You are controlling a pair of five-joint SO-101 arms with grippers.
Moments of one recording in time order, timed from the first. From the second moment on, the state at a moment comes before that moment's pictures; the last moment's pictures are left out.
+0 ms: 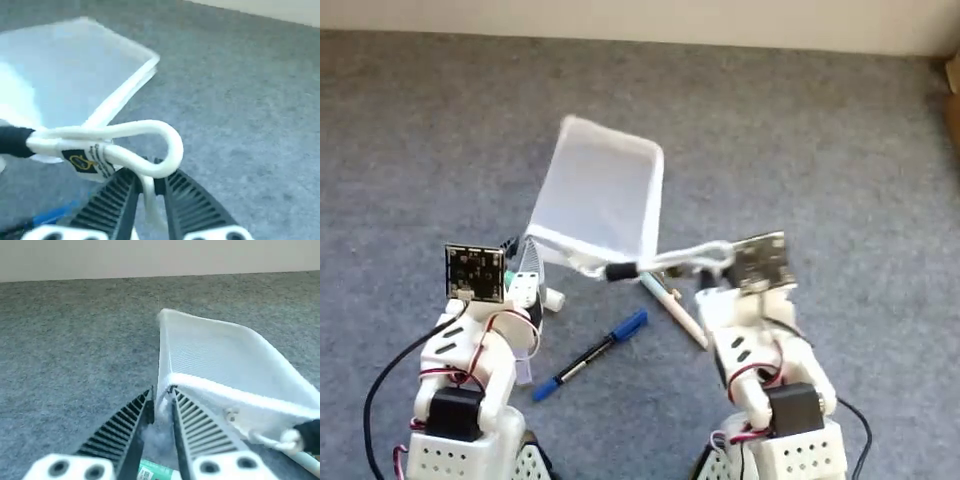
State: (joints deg) left arm 0.2 -103.6 88.3 45.7 7.3; right arm -14.4 -91.1 77.7 52.8 9.2
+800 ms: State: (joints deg) left arm 1.2 -103.6 88.3 45.7 1.5; right arm -22.6 -91.4 70.7 65.1 13.1
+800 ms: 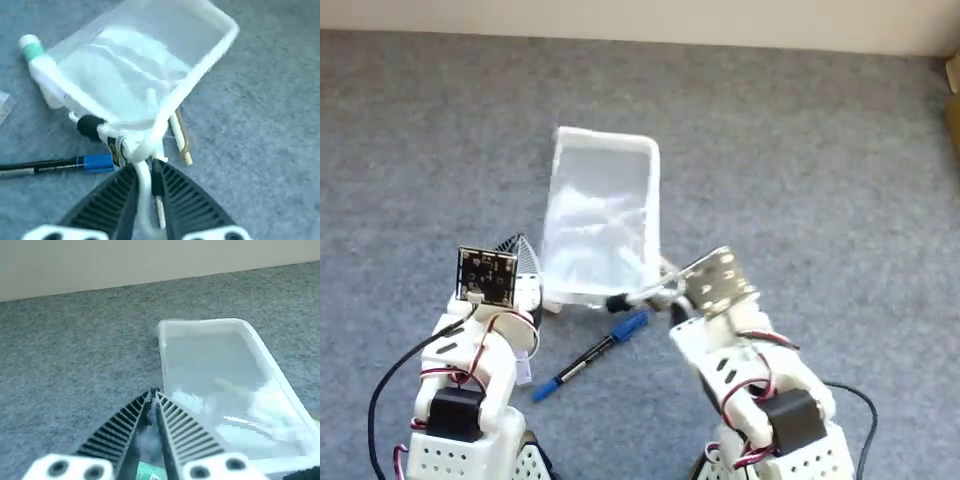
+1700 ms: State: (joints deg) left arm 11.1 -103.8 76.2 70.0 -0.6; right arm -30.5 -92.0 49.8 59.8 11.1
